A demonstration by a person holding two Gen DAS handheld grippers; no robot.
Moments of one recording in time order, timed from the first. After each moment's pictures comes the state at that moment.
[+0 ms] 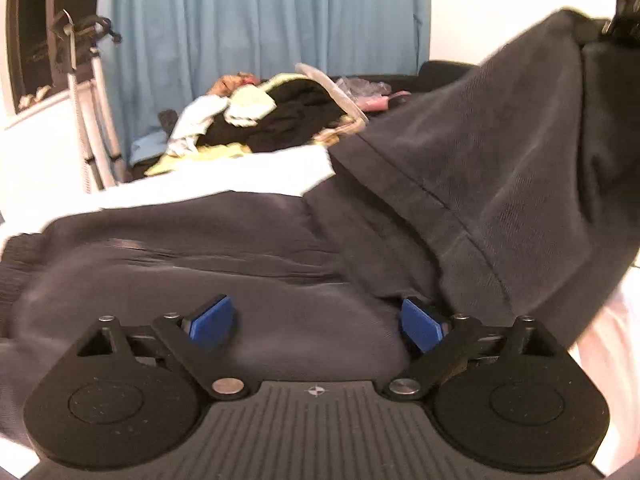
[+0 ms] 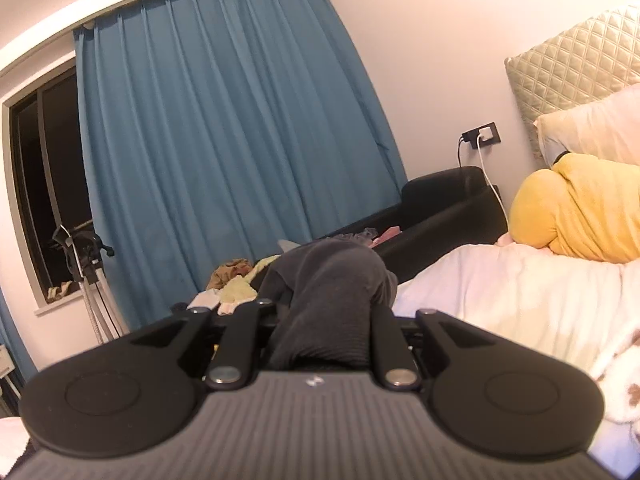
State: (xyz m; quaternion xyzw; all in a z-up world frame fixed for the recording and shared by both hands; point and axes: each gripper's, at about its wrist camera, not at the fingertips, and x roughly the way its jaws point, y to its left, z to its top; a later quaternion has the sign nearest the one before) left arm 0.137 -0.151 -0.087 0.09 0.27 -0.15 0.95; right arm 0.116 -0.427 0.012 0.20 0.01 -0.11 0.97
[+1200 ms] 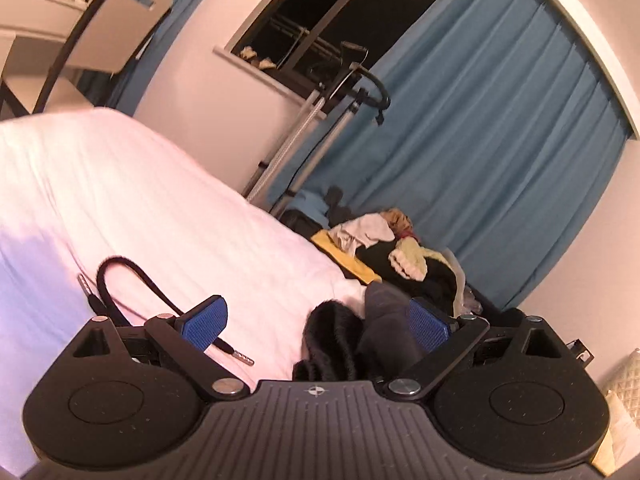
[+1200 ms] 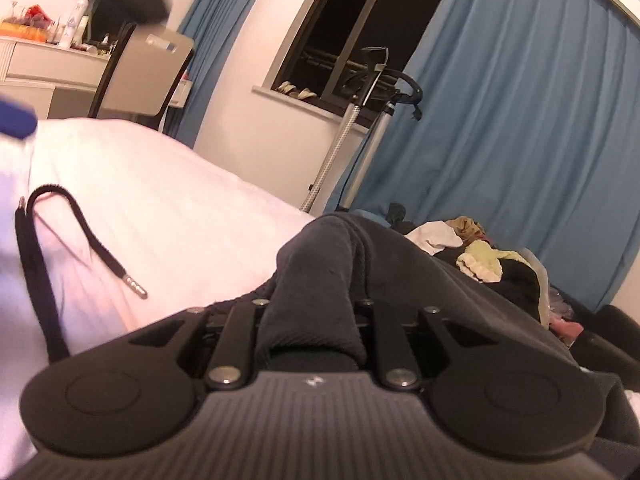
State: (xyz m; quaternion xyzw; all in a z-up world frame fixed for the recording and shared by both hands) left arm 0.112 0.213 -0.045 -0.30 0.15 -0.03 0.94; right arm 0.199 0.014 -0.088 -0.20 0.10 0.16 0.96
